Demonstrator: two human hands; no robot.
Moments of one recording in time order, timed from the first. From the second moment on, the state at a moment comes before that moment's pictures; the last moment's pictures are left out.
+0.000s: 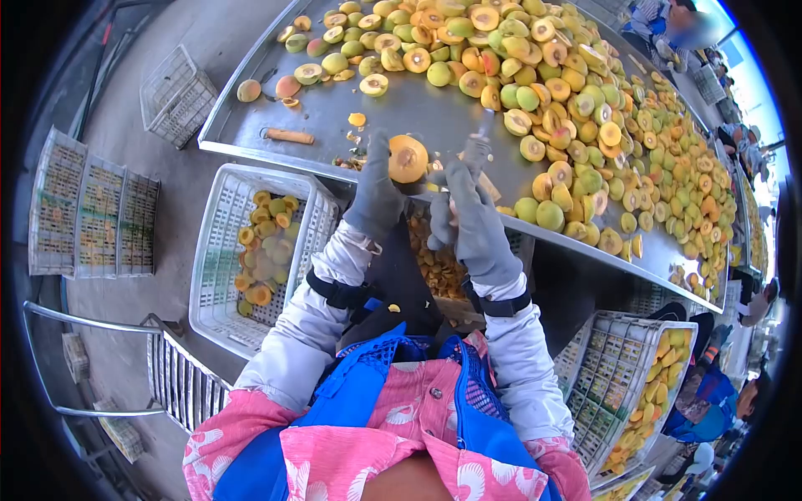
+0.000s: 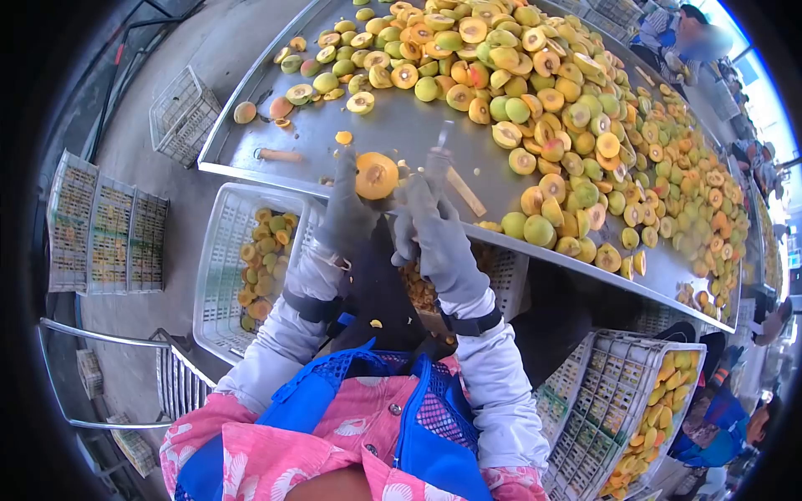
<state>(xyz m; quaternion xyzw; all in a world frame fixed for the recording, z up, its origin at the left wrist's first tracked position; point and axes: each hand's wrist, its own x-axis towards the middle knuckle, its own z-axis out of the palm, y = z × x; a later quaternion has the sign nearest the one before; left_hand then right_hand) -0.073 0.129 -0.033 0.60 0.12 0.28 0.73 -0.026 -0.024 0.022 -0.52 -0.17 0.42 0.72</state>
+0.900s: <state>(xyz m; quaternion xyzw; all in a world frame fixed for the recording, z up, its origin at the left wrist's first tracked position) -0.052 0.106 -0.043 0.78 0.04 0.34 0.52 -0.038 -0.050 0.024 -0.69 -0.09 0.38 0.61</state>
